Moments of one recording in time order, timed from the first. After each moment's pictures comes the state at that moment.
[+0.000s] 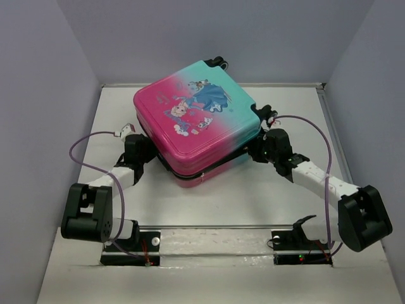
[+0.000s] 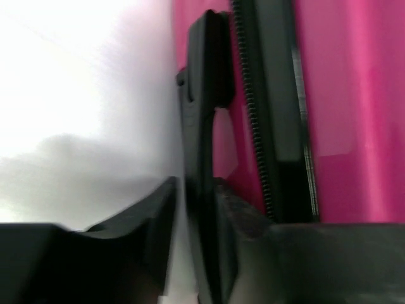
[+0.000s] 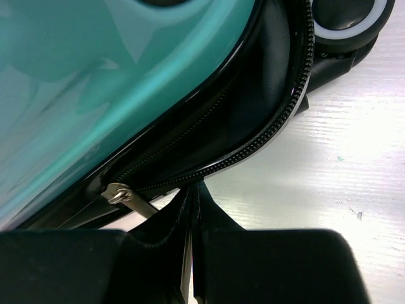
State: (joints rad) left arm -0.13 1.33 0.50 0.26 -0.08 -0.75; right arm 0.42 1.27 0.69 -0.03 0.07 0.50
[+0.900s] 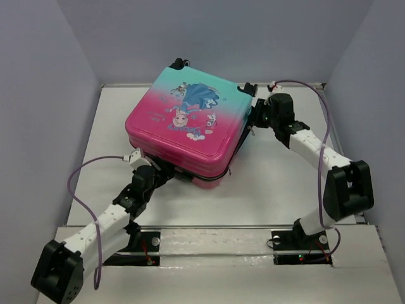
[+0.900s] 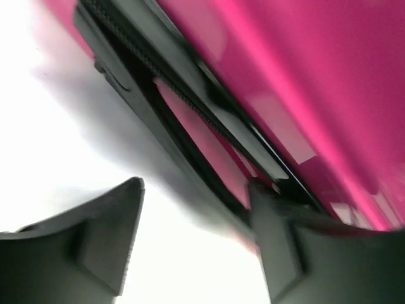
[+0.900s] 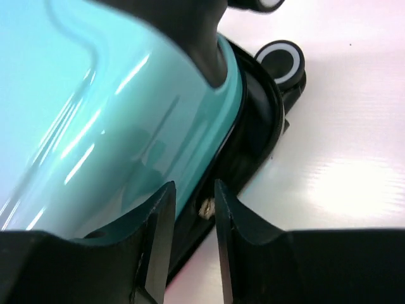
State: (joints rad) left arm -0.50 0.80 0.21 0.12 -0.31 -0.89; right arm 0.28 1.58 1.15 -0.05 -0.07 0.36
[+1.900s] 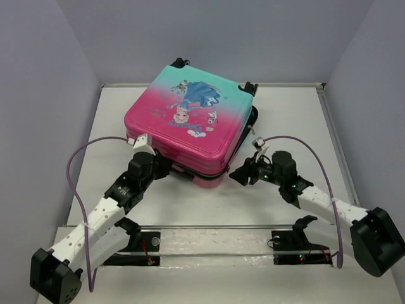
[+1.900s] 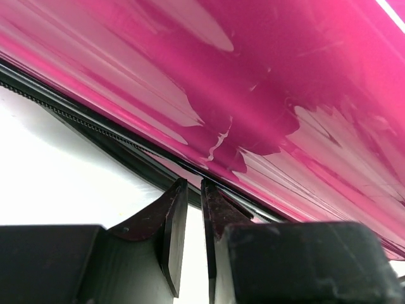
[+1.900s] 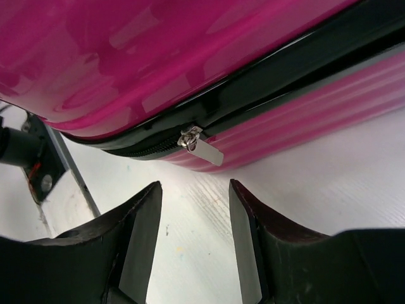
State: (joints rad) left arm -0.53 0.75 0.49 -0.22 -0.18 -0.70; right arm 0.52 1.03 0.37 0.33 -0.47 0.41
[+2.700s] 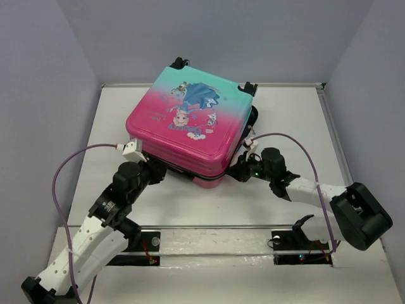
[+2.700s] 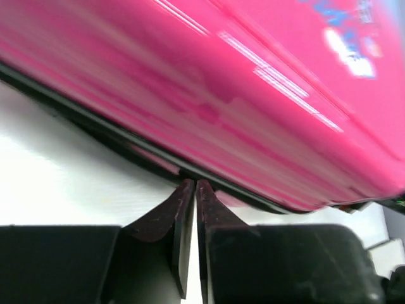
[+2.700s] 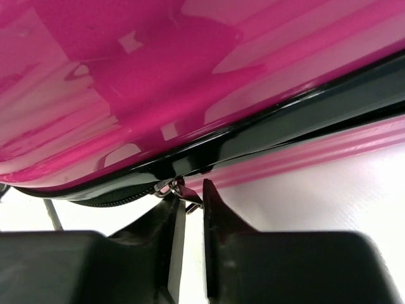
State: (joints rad) left arm -0.55 0.53 0.52 -0.38 -0.16 -0.71; right arm 0.57 1.29 0.42 0.51 -0.43 0.30
